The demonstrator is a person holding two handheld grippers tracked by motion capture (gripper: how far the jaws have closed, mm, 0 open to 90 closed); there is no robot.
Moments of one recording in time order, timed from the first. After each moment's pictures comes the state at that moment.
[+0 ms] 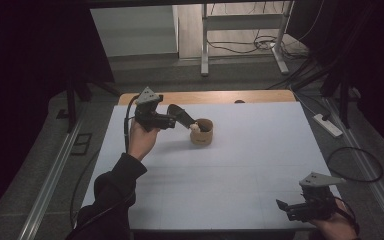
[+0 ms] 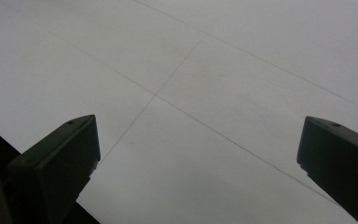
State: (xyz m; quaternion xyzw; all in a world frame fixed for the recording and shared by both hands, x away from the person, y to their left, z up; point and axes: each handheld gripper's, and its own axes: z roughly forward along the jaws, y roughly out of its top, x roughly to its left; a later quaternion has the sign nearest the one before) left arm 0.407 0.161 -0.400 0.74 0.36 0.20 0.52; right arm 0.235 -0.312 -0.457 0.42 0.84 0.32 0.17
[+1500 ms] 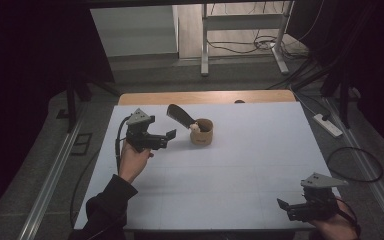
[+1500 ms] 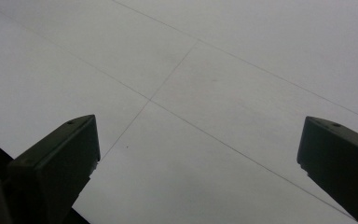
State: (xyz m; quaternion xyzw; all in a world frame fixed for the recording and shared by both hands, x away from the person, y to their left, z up) left arm 0.362 0.178 -0.434 0.75 0.40 0.18 0.50; right arm 0.232 -0.313 -0.456 0.42 0.83 0.32 0.19
